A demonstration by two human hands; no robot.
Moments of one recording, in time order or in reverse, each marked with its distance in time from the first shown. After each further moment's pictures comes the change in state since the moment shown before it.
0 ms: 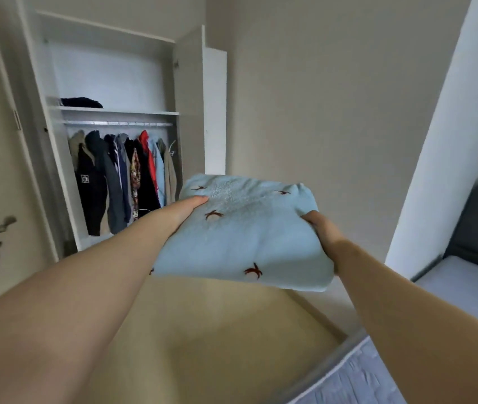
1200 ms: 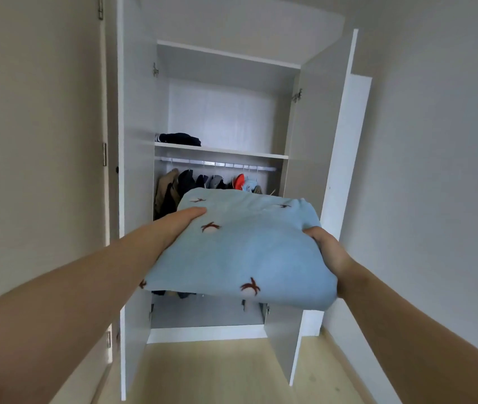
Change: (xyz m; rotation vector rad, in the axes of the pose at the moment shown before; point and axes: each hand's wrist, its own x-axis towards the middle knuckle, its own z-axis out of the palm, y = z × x) left_hand 0.486 0.108 -0.305 -0.226 0.388 0.075; right_hand 0.586 -0.160 0.351 0.083 -0.596 -0.159
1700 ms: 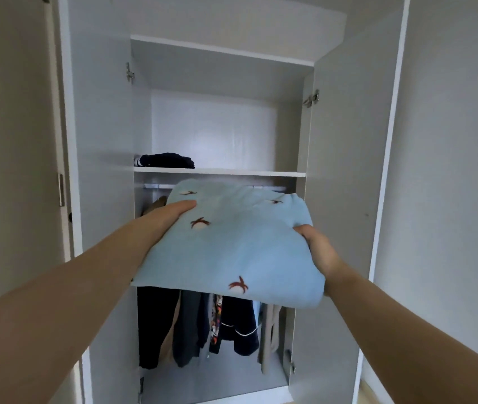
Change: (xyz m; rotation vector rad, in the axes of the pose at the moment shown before) left_hand 0.299 0.094 -0.087 0.067 0.030 0.174; right_hand 0.308 -0.028 0.067 0.117 0.042 -0.088
